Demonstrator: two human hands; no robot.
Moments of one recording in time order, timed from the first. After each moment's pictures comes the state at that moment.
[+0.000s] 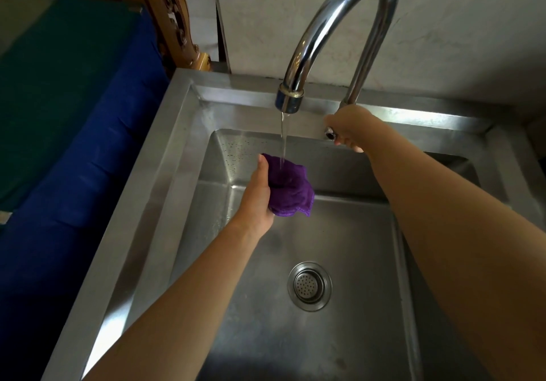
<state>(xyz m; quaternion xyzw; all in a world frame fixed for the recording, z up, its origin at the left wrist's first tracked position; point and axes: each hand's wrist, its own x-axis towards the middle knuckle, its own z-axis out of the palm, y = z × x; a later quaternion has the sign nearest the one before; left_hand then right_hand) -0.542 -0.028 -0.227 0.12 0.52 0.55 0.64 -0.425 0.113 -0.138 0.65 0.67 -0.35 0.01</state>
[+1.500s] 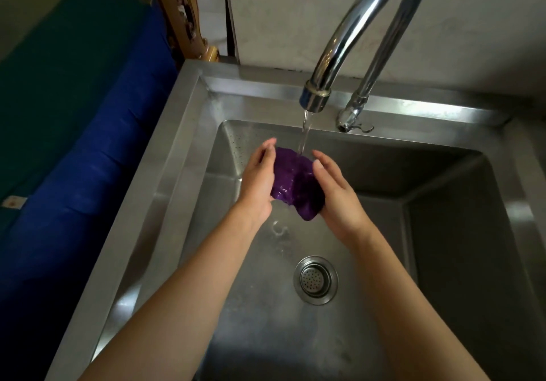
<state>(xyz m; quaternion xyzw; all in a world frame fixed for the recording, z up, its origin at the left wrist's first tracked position) -0.545 -0.031 -0.196 0.15 0.62 0.57 0.52 -0.419 -0.022 -0.199 0.46 0.40 -0.72 -0.33</state>
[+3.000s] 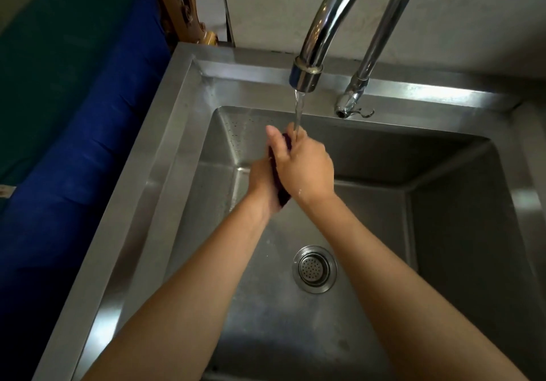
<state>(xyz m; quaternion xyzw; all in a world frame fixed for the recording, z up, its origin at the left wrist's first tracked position) -0.525 -0.031 -0.203 0.10 0.63 0.53 0.56 -0.467 -0.020 -0.164 0.57 0.73 -0.31 -0.23</state>
